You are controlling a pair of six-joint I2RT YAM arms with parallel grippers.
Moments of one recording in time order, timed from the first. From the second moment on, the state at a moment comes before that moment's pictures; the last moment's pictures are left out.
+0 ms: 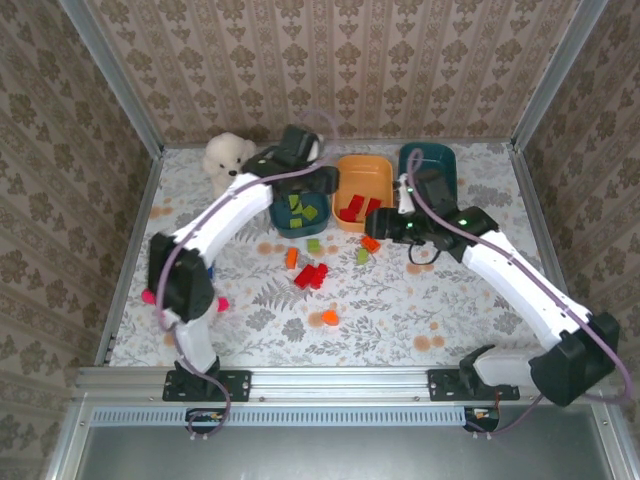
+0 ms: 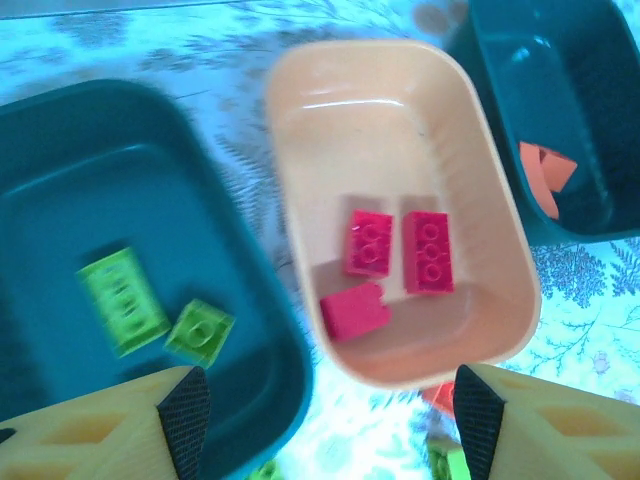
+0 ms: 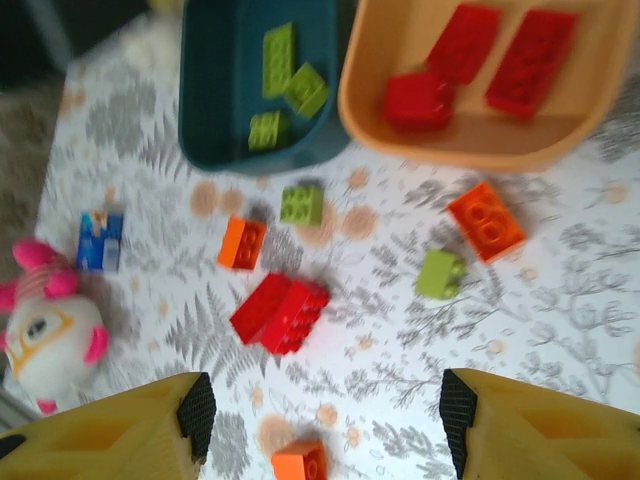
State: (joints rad) left arm -0.59 1.78 1.66 -0.66 0.02 -0.36; right arm 0.50 1.30 1.20 -0.72 -0.19 0.53
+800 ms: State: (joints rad) left arm -0.35 0.37 0.60 -0.82 0.03 -0.70; right arm 0.88 2.24 1.89 -0.86 -0.01 0.78
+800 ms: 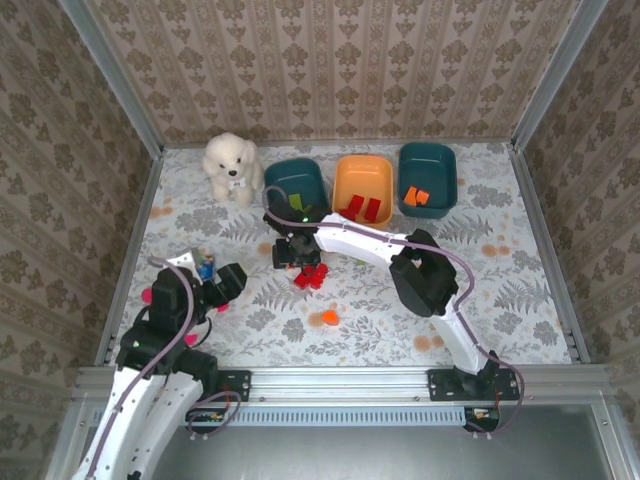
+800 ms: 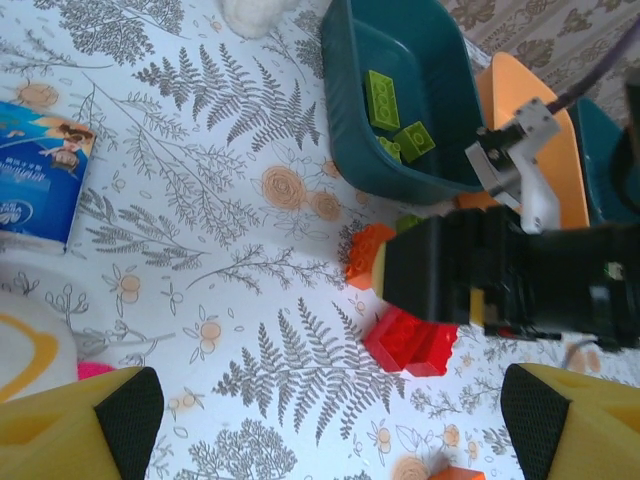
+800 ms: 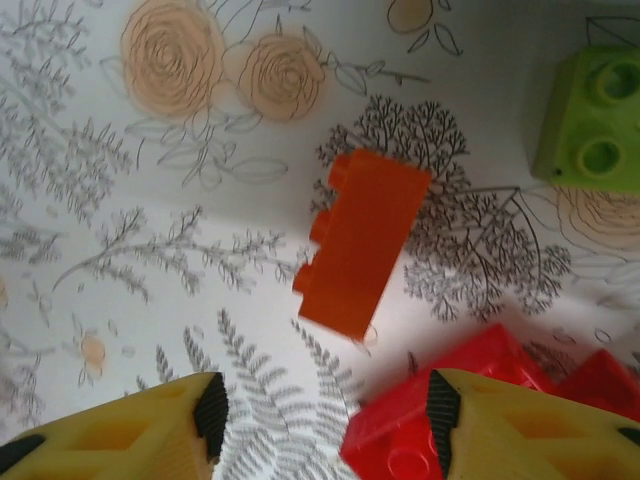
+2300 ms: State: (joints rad) left arm -0.69 1.57 1.36 -0.50 0.16 -0.45; right arm 0.12 1.92 1.80 -0.95 0.03 0.60
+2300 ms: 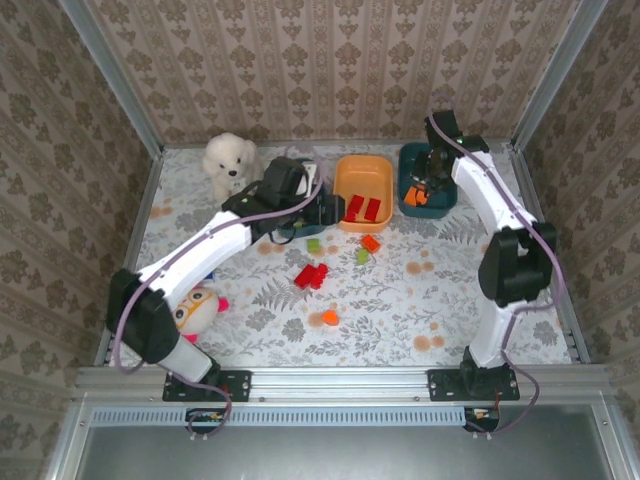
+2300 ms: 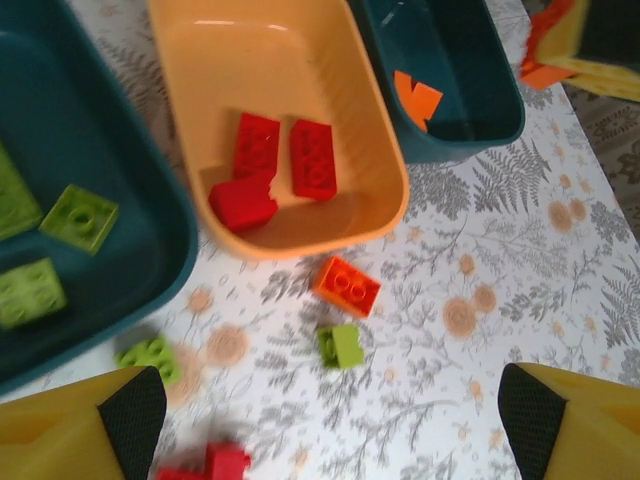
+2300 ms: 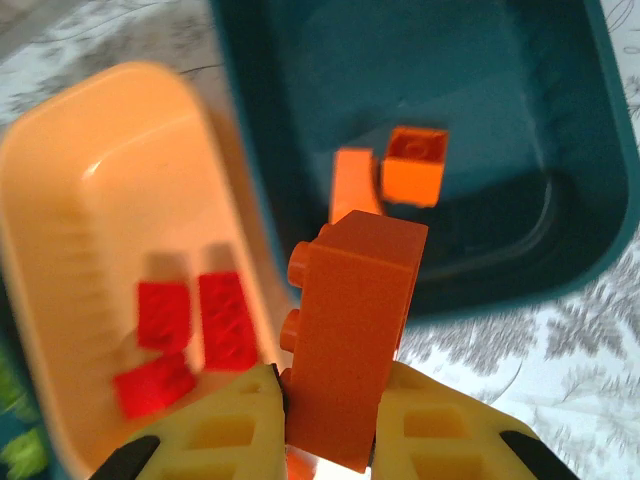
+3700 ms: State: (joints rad) left arm -0.77 1.74 1.25 -0.65 -0.16 -0.62; right arm 0.29 1.56 1.40 -0.71 -0.10 0.47
